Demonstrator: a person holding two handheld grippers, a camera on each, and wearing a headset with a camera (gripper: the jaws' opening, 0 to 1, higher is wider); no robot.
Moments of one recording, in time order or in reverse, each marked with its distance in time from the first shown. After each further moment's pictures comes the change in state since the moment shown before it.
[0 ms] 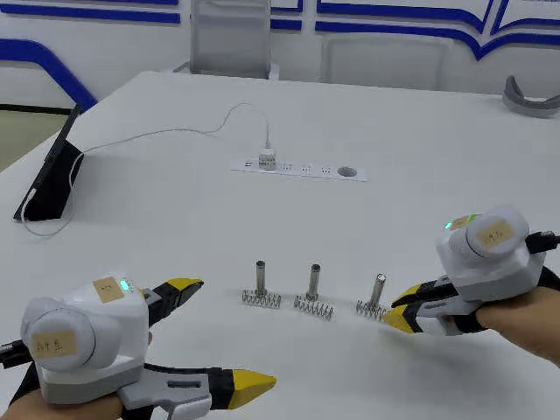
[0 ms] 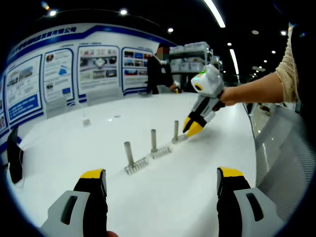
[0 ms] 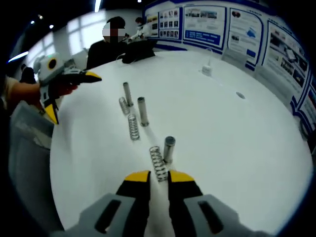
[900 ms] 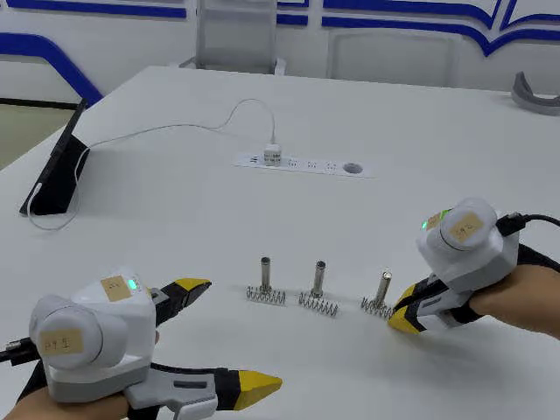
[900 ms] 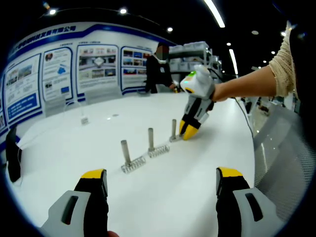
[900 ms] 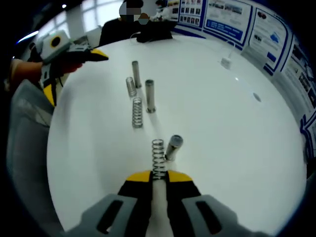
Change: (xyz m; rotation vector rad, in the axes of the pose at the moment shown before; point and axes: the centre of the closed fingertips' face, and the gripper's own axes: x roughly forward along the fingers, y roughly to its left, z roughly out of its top) left arm 0.002 -0.006 -0.002 -0.004 0.005 -0.014; right arm 0.012 0.000 -0.010 -0.142 0.161 0.072
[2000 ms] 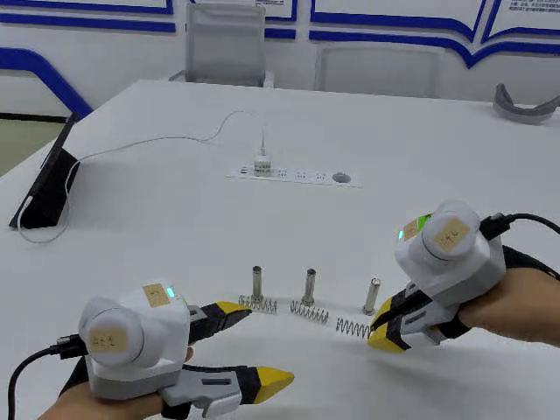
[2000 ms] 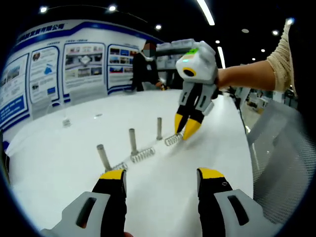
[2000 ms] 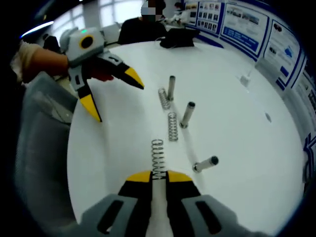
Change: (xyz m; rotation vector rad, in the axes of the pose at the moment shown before) left arm 0.036 -0.024 -0.001 0.040 0.023 -0.124; right arm -0.019 0.049 0.025 -0.112 -0.012 0.079
